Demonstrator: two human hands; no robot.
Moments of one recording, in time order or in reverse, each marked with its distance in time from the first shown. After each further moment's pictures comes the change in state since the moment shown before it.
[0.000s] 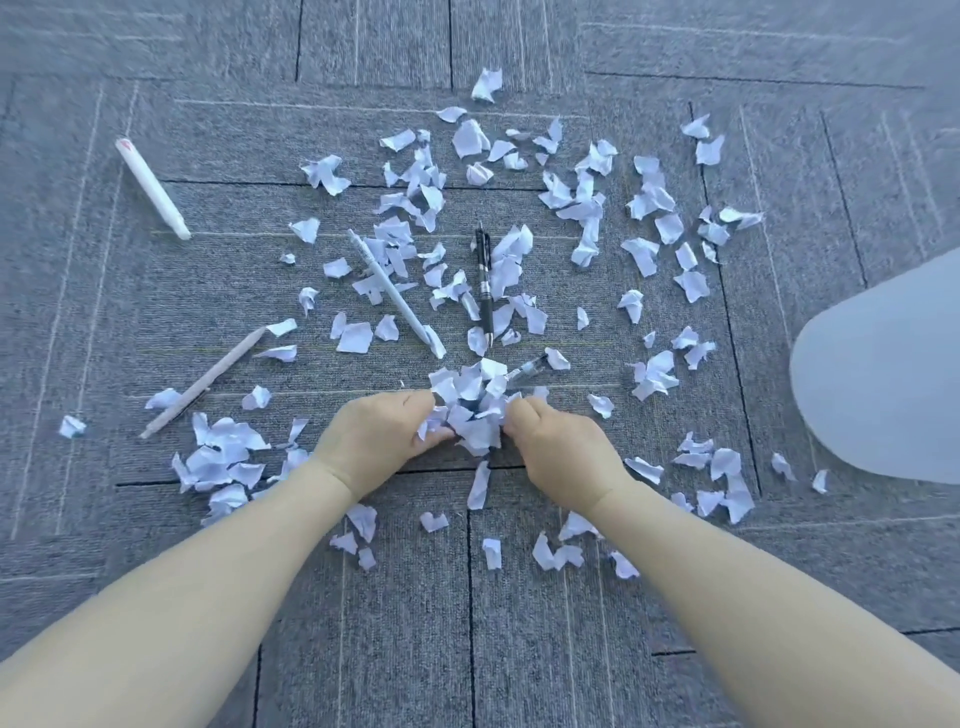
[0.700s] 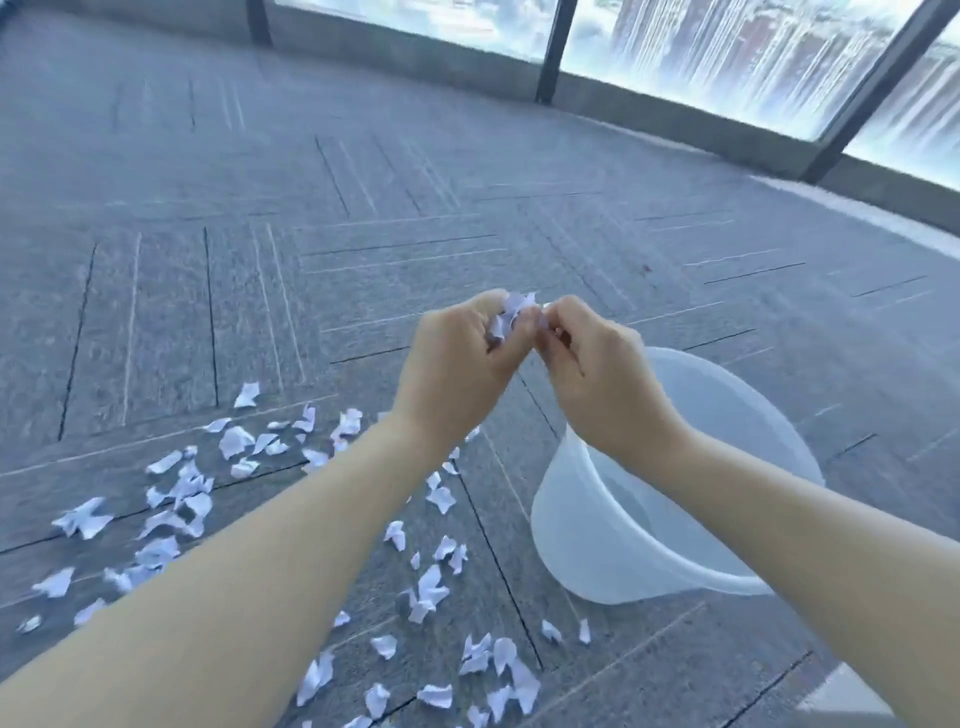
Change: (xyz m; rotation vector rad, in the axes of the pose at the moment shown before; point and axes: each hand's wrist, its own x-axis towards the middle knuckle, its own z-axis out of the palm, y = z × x) left_hand 0.291 0.251 -0.230 -0.794 0.479 0.159; right_hand -0.071 0.152 -0.342 0.328 0.821 0.285
